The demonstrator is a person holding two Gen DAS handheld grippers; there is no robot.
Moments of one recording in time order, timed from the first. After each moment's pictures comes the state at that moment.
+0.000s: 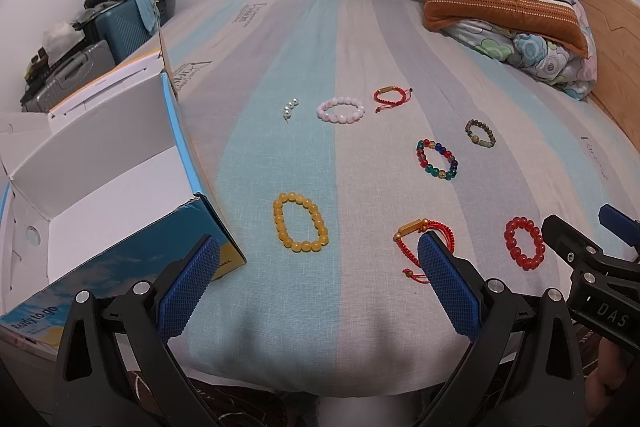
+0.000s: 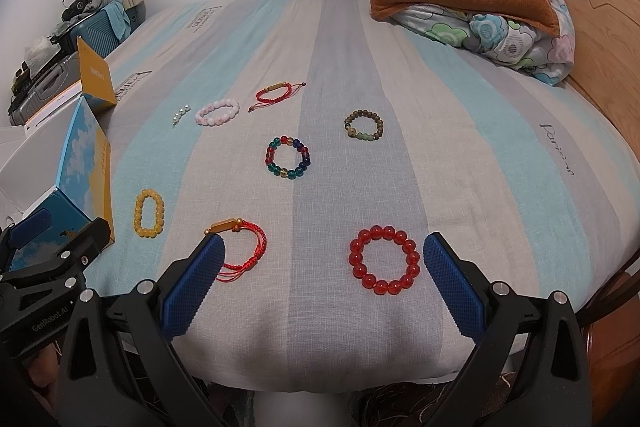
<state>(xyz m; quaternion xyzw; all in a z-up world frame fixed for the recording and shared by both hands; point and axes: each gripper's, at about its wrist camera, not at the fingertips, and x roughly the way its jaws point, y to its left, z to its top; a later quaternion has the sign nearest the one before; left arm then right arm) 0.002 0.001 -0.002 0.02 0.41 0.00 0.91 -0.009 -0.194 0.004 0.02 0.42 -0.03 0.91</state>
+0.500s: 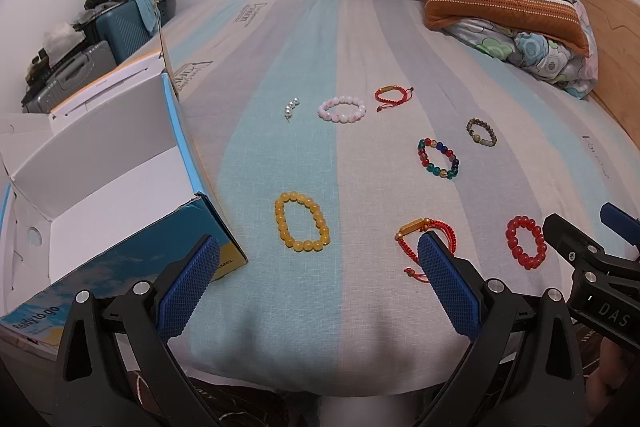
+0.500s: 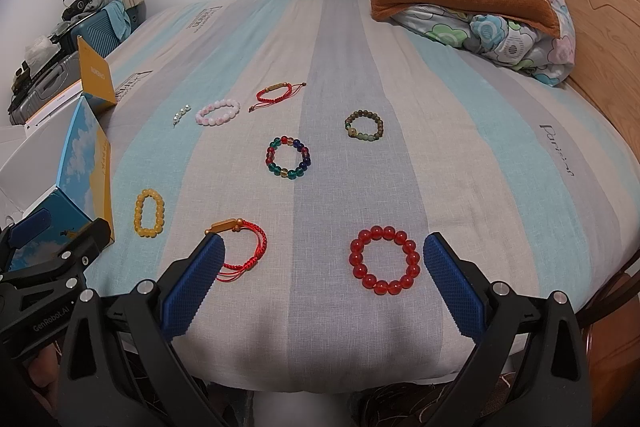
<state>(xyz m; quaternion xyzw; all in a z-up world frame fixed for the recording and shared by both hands) 0.002 0.001 -0.002 0.02 0.41 0.00 0.91 -0.009 -0.193 0.004 0.02 0.42 -0.03 0.91</state>
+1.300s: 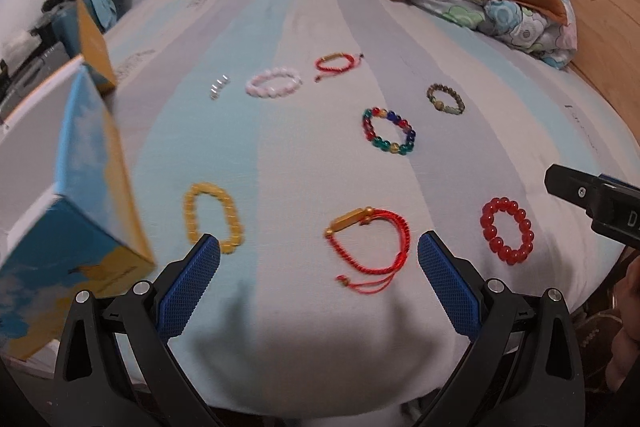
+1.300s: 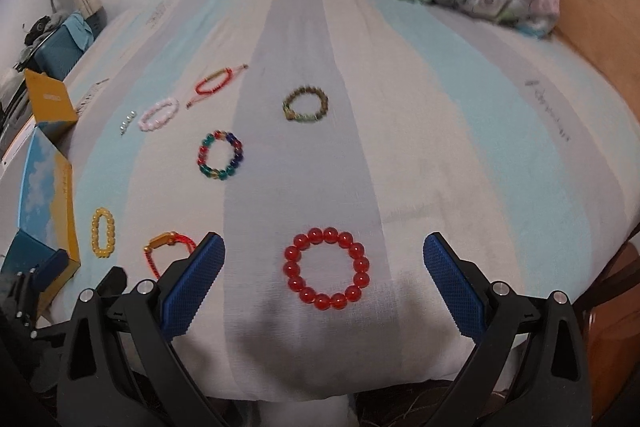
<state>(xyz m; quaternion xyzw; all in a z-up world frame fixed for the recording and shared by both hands) 0.037 -0.060 -0.052 0.03 0.45 -0.05 0.89 0.029 -0.270 -0.019 0.08 0.48 -0.06 0.87</state>
